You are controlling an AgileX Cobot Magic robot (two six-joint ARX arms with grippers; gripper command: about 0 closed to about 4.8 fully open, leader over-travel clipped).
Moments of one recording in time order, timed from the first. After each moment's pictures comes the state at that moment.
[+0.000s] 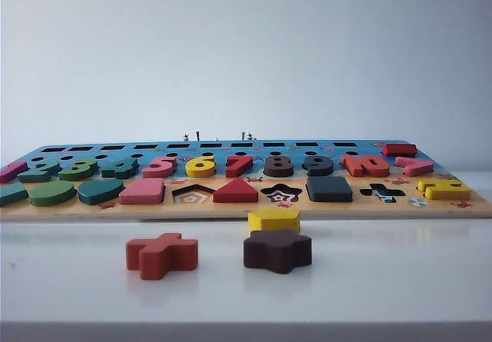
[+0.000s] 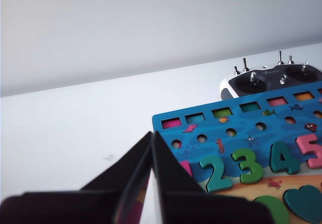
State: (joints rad) left arm -0.24 0.01 0.23 -0.25 -0.08 0.11; right arm 0.00 0.00 0.07 -0.25 0.15 0.24
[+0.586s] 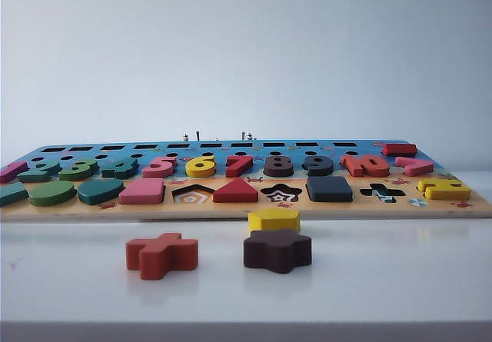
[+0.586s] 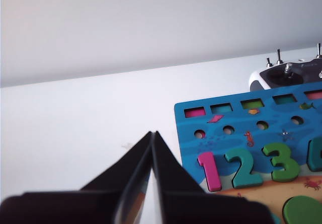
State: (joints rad) left arm -0.24 0.00 0.11 -0.13 -0.17 0.11; right arm 0.00 0.00 0.01 -0.18 0.07 0.18
